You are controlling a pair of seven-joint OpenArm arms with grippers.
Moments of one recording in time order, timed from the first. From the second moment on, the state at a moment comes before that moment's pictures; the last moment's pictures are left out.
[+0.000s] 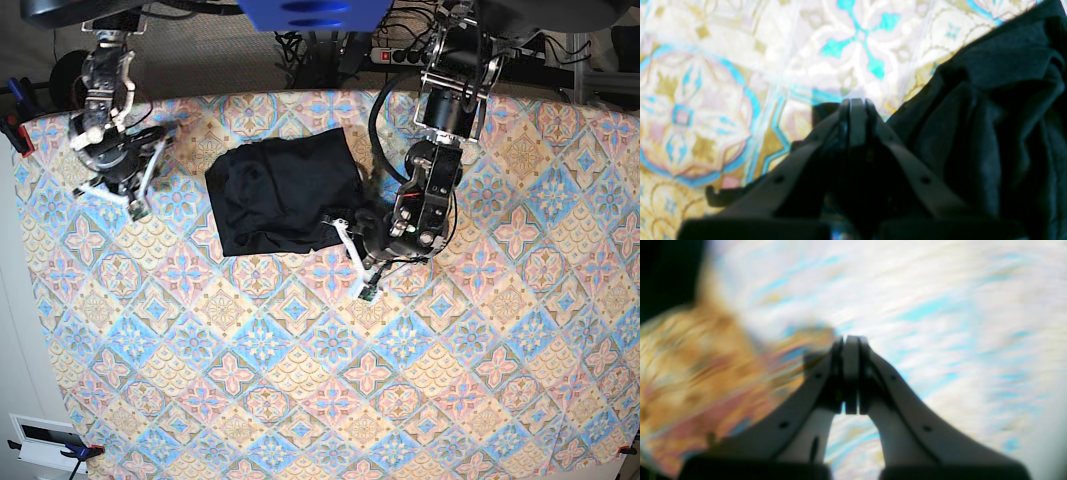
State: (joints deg) left arm -13.4 0.9 12.5 76.9 -13.2 -11.2 58.5; right arm -14.7 15.4 16.0 101.7 -3.0 34.2 -46.8
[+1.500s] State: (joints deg) left arm -9.9 -5.4 6.8 78.3 -13.4 -11.2 52.5; right arm -11.2 3.6 -9.6 94.8 10.1 34.8 -34.6
